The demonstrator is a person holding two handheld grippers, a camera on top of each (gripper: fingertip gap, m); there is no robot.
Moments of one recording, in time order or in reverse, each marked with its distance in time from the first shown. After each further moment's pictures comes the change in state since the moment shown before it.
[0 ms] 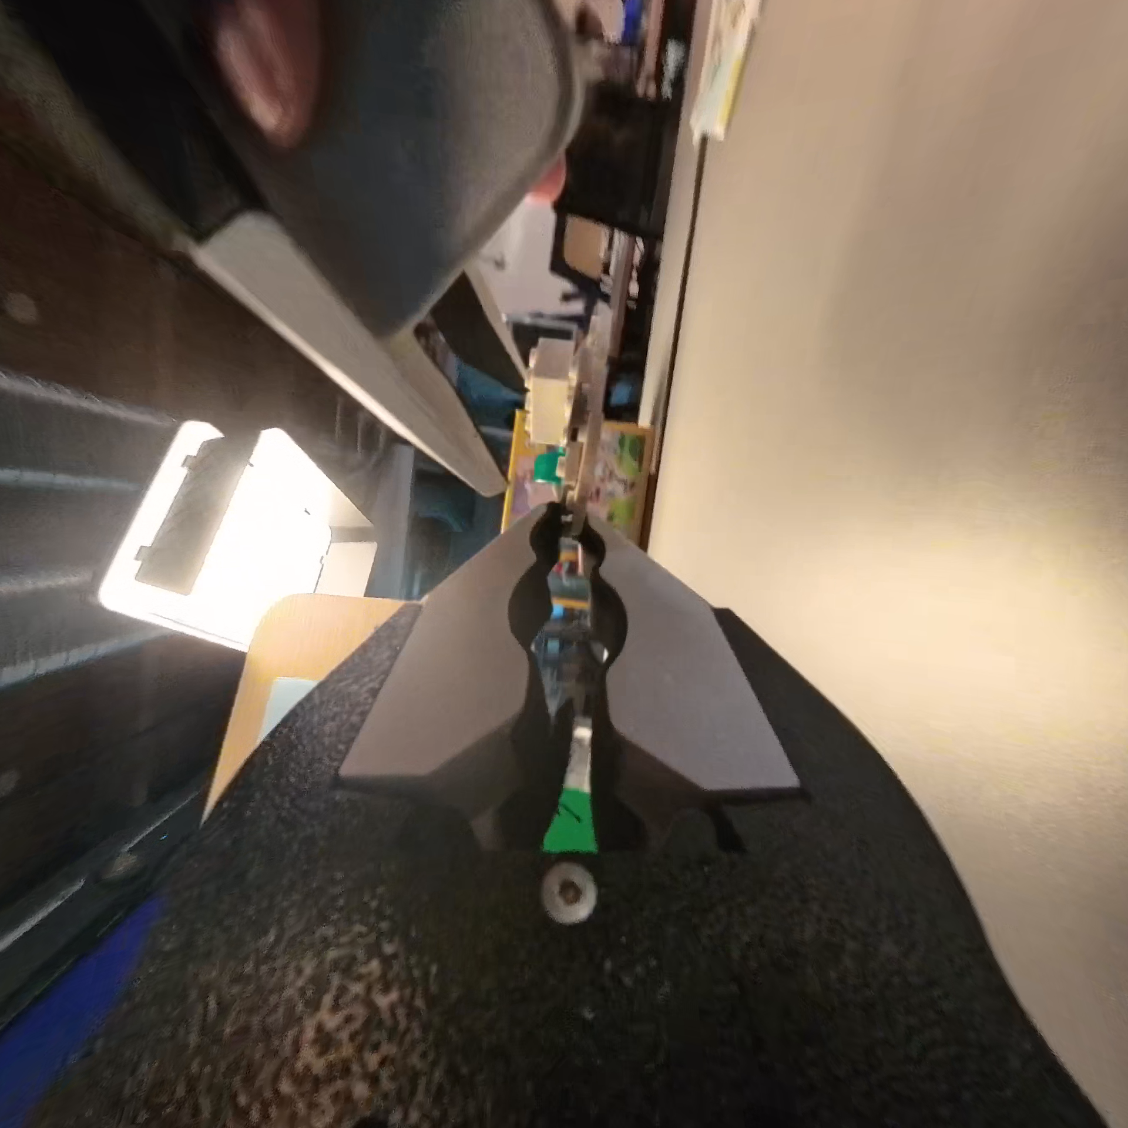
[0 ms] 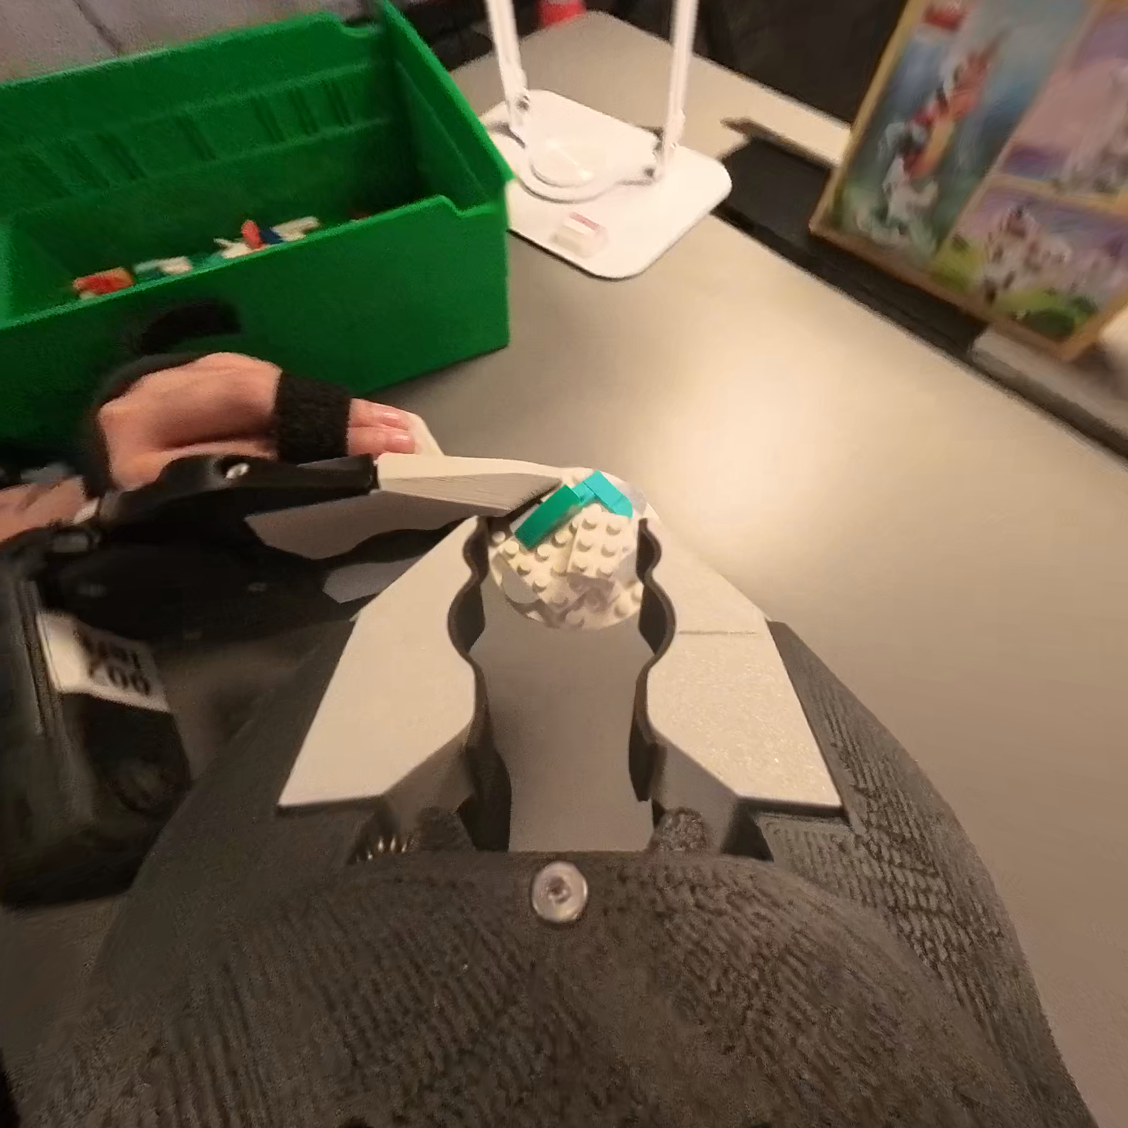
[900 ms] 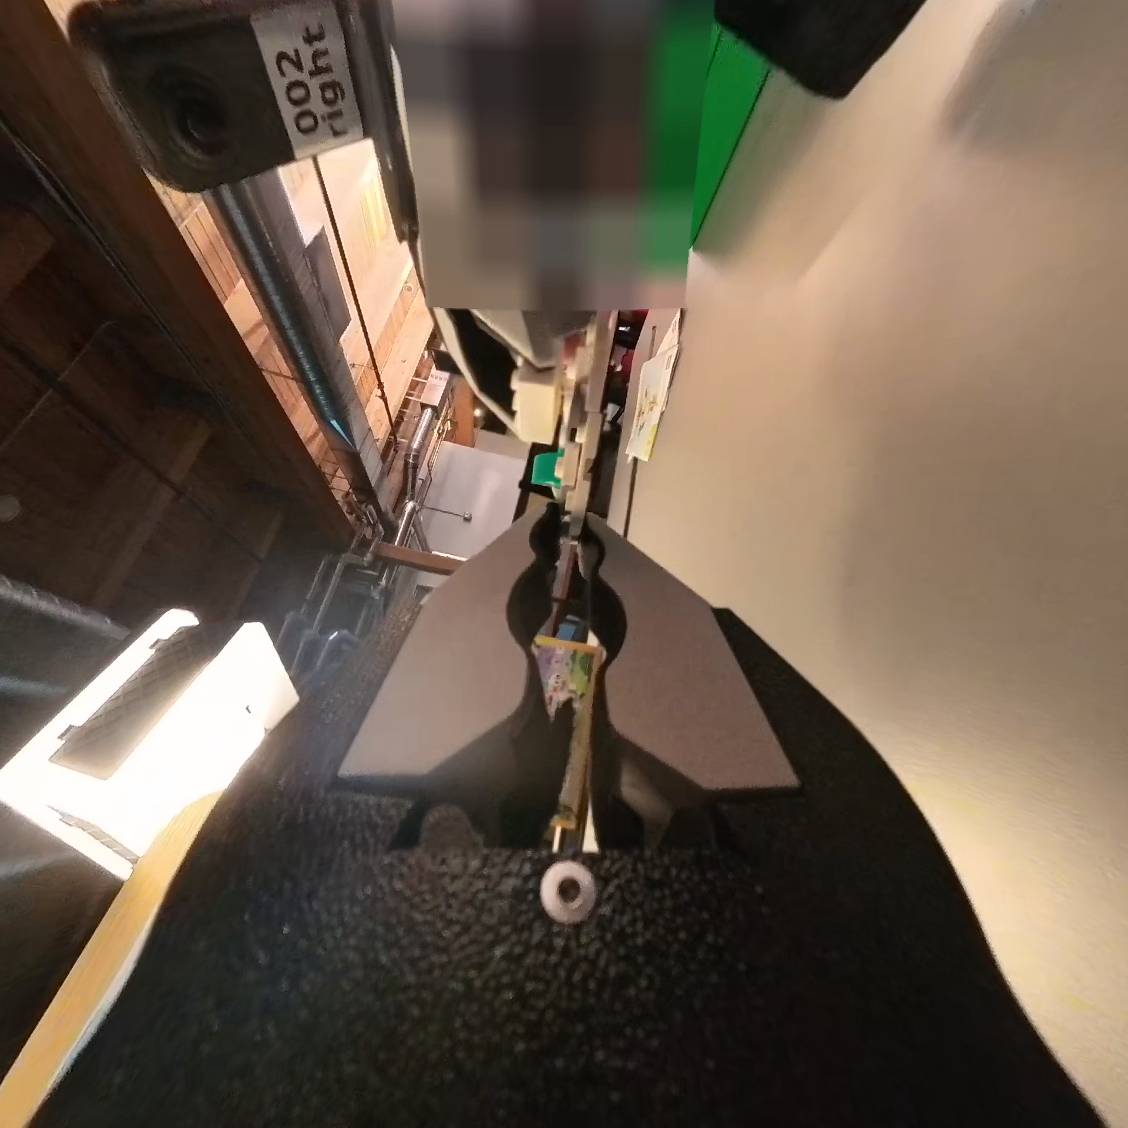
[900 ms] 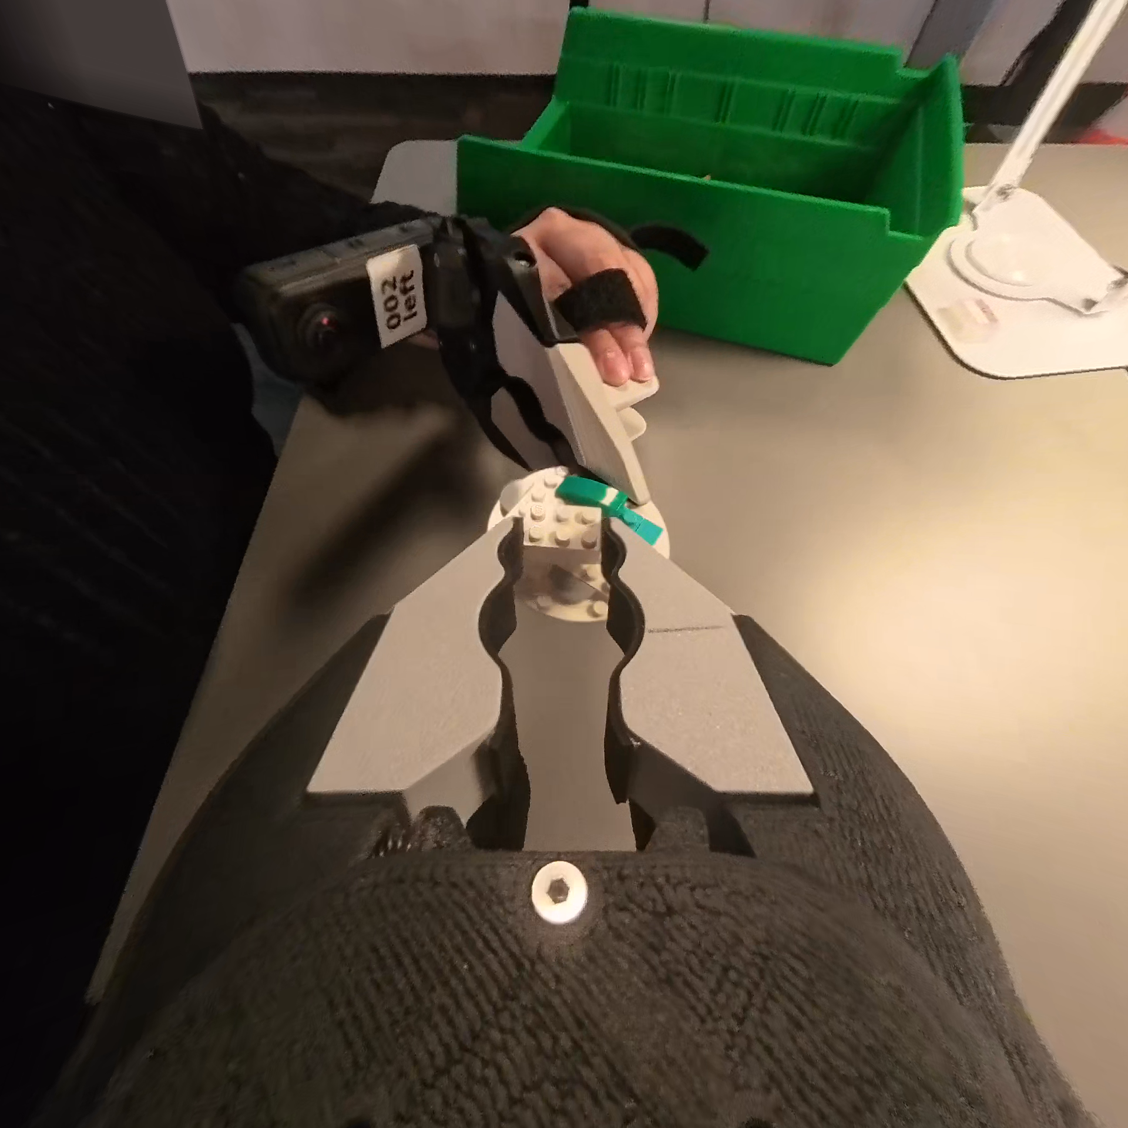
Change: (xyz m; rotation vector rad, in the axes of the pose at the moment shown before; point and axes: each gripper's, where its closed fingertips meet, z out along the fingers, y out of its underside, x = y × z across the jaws) left arm -0.002 -0.069 -0.046 0.479 0.063 -0.117; right arm -0.049 0.036 -0.072 0.044 -0.614 -0.358
